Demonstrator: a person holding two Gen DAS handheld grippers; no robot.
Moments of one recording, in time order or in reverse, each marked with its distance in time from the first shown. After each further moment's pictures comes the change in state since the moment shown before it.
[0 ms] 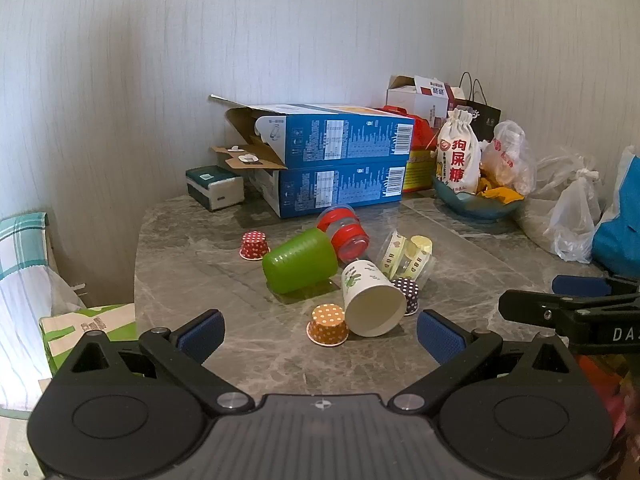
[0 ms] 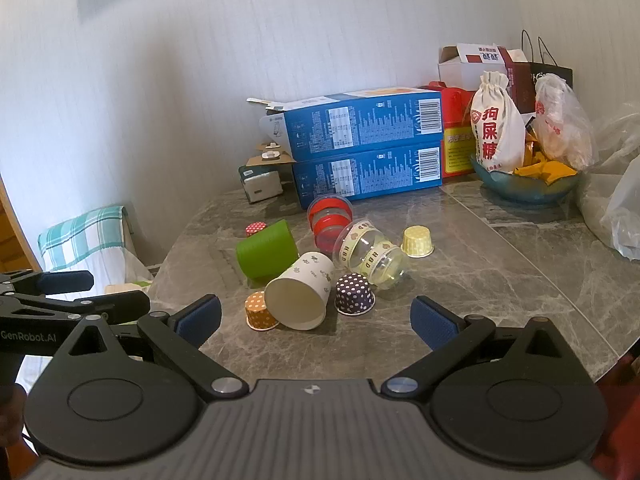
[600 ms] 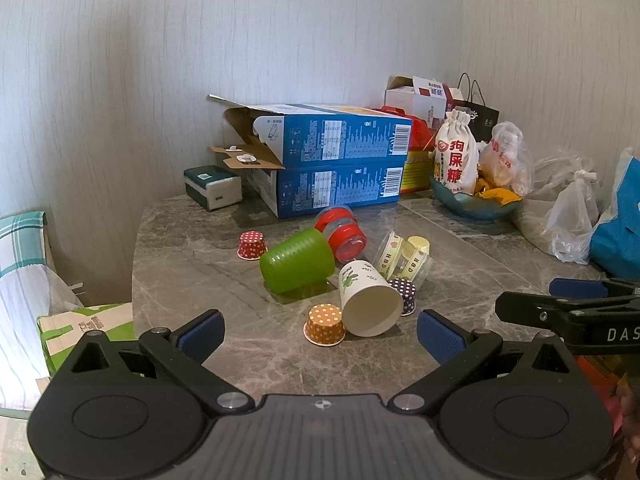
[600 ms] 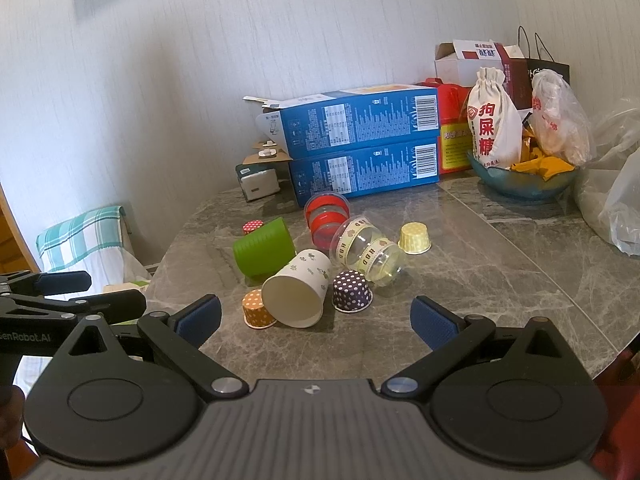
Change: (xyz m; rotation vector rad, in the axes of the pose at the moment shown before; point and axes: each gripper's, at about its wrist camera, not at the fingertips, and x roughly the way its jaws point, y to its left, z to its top) left arm 0.000 -0.003 0.001 -0.002 0.003 -0.004; right arm 0.001 -0.001 0.000 0.010 0.008 -0.005
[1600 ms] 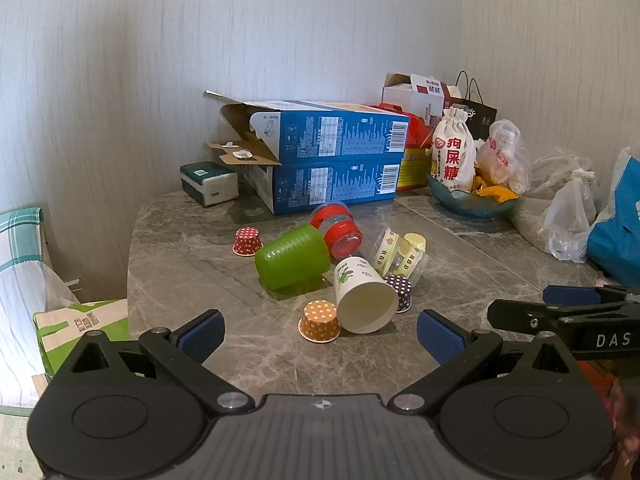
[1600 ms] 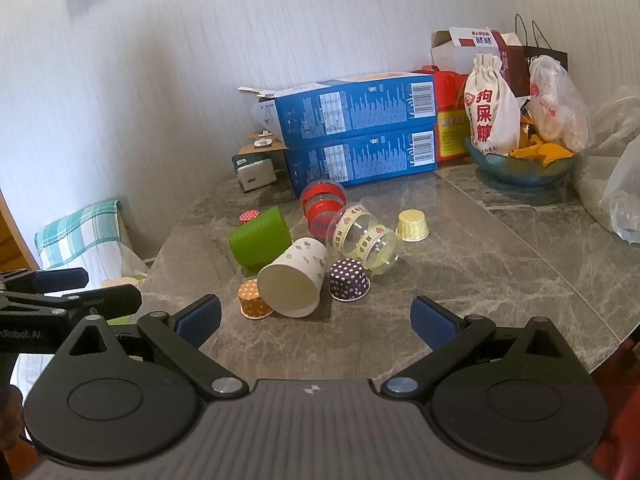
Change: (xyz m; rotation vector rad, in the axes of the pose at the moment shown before) left arm 0.003 0.001 -0.001 -0.006 0.009 -0.010; right arm 0.005 -0.003 -0.004 0.015 0.031 -0.003
